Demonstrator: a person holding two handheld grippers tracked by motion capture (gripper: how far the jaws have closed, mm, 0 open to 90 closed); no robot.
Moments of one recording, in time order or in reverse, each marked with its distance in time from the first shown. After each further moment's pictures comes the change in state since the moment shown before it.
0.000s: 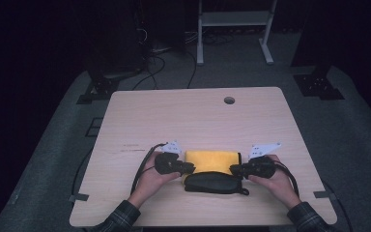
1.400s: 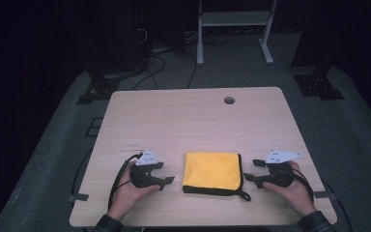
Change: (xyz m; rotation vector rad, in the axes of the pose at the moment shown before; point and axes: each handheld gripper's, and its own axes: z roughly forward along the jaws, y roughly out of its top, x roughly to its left) left arm -0.002 -0.049 -0.057 -0.005 0.276 -0.031; right arm 0.000 -0.030 -0.036 -0.043 -0.236 0.038
